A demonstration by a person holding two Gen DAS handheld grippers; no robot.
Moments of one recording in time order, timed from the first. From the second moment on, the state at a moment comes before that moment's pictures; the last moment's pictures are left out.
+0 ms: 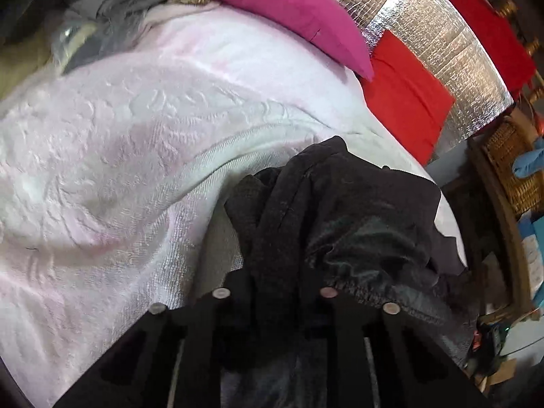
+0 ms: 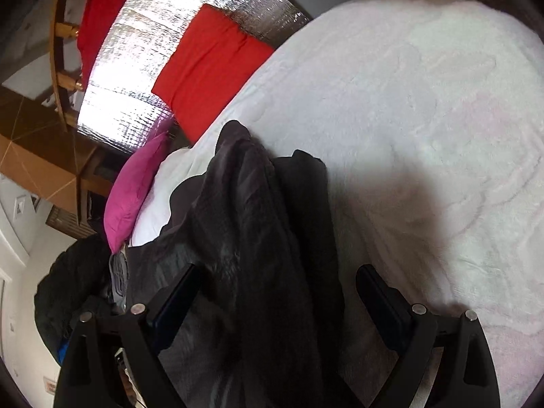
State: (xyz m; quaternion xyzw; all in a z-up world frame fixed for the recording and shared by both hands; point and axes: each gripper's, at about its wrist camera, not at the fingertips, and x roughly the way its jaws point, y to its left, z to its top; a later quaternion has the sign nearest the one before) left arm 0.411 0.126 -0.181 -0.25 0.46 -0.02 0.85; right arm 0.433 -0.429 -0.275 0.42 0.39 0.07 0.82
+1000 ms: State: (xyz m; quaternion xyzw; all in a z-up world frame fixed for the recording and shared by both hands) left arm 0.384 0.141 -0.193 -0.29 0.51 -0.09 0.81; right arm 0.433 -0.415 -0.277 0.42 0.41 0.16 0.79
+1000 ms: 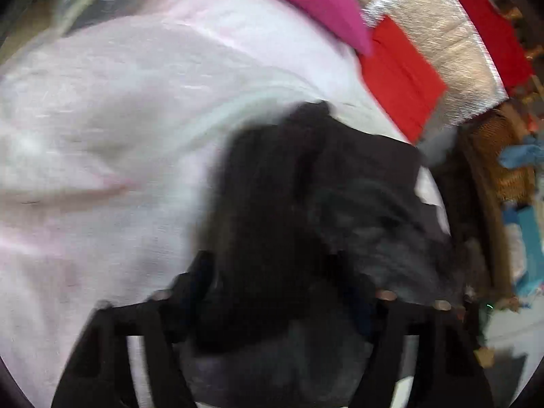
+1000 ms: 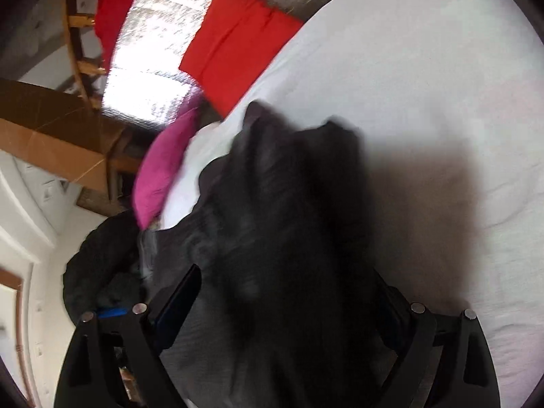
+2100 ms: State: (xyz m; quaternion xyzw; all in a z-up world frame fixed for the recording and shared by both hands) left arm 0.315 0.125 -0.176 -0.23 0.55 -0.12 0.79; right arm 0.369 -0.360 -0.239 0.34 0.46 0.17 0.80
